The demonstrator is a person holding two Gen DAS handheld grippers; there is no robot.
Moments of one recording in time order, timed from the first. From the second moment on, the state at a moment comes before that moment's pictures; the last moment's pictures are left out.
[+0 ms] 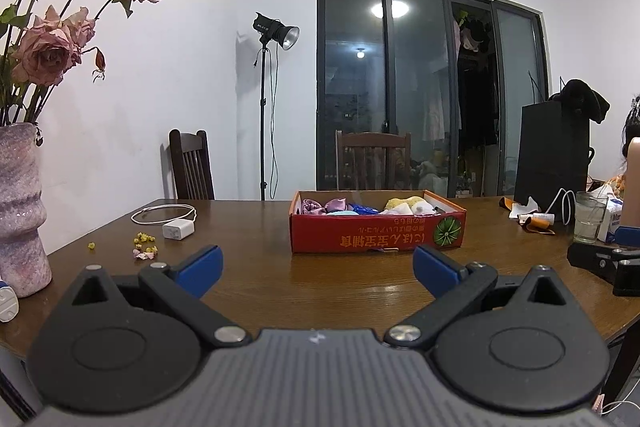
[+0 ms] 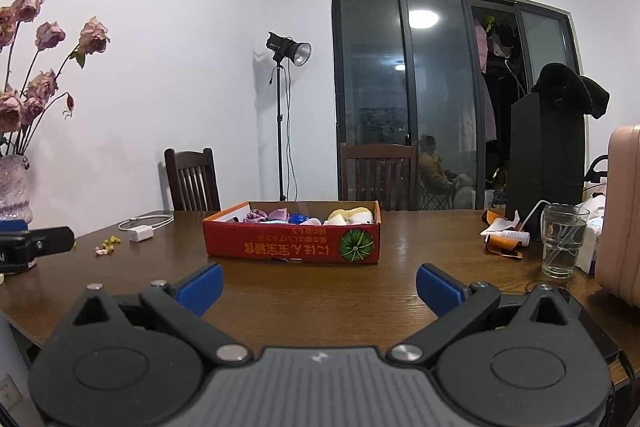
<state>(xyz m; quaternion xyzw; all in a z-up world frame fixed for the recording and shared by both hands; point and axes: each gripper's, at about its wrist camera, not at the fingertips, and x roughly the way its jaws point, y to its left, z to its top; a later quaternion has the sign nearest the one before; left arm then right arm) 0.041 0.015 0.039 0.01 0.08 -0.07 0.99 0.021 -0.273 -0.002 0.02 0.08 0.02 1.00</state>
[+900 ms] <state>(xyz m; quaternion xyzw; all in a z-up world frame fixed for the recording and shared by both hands) 0.039 0.015 0.039 0.00 0.07 -0.07 1.00 0.021 -0.269 -0.004 0.01 0.07 0.02 1.00</state>
